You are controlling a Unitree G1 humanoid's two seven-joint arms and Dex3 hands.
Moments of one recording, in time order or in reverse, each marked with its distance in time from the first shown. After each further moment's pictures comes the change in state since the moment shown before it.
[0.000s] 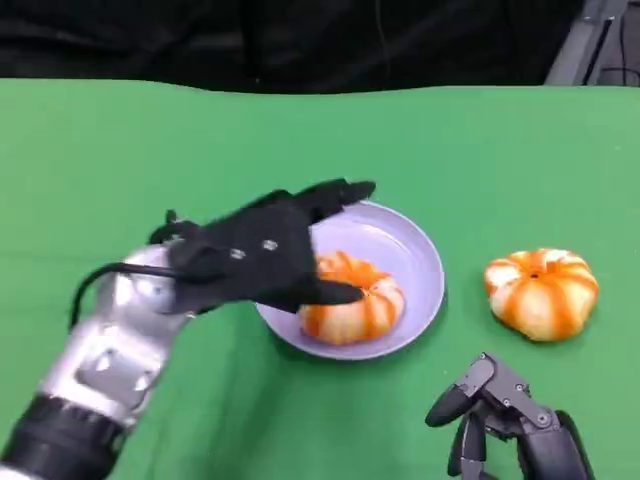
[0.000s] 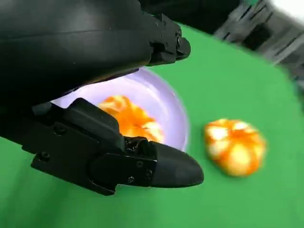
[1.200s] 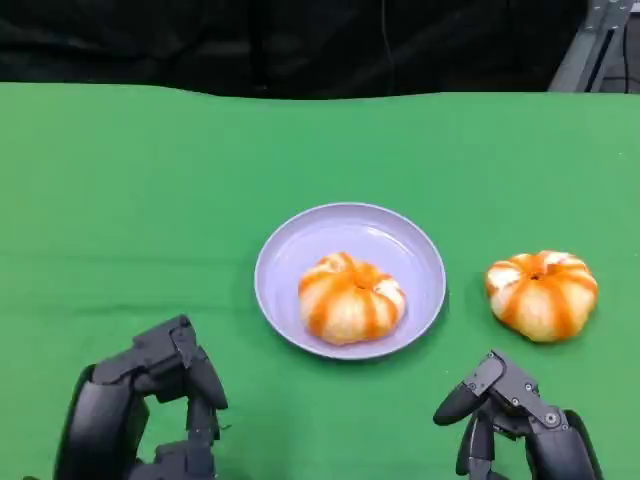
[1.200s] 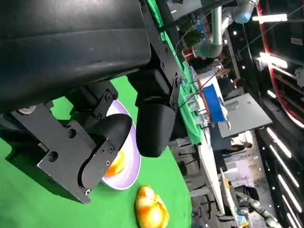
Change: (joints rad) left arm 0.725 -0.210 0.225 -0.236 -0.222 -0.527 0.340; right arm 0.011 -0.019 -0.023 -0.012 -0.002 0.001 -0.001
